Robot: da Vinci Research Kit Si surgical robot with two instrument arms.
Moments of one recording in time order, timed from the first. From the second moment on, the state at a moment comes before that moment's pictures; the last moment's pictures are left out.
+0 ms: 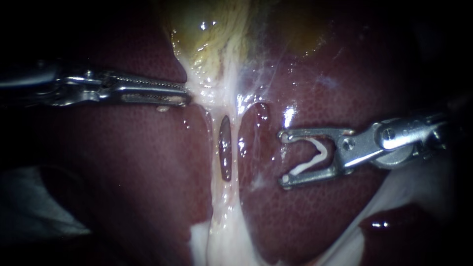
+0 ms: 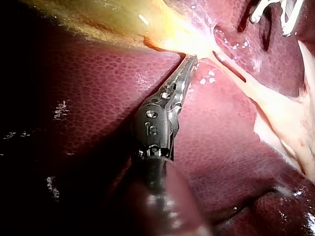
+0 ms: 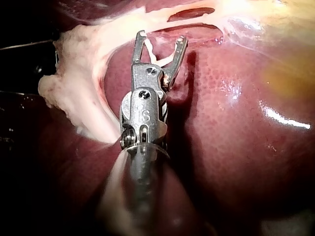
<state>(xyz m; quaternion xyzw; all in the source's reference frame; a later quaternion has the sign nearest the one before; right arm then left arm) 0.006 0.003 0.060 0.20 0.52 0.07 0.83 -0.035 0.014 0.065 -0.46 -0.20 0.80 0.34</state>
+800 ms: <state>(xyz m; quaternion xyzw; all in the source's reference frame) 0.008 0.002 0.060 0.21 0.53 0.06 0.82 -0.031 0.015 0.056 -0.47 -0.20 0.78 0.35</state>
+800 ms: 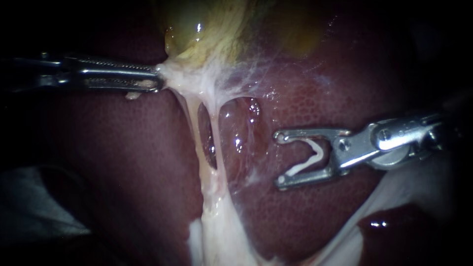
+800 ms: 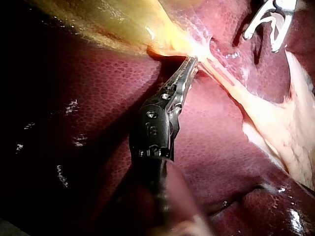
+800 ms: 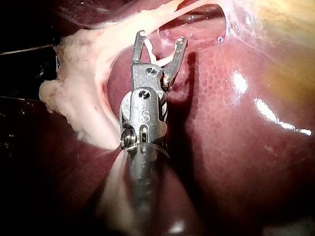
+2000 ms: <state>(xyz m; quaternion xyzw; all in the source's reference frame) 0.018 -0.001 0.069 0.29 0.55 0.09 0.78 -0.032 0.015 0.057 -0.47 -0.20 0.78 0.35</state>
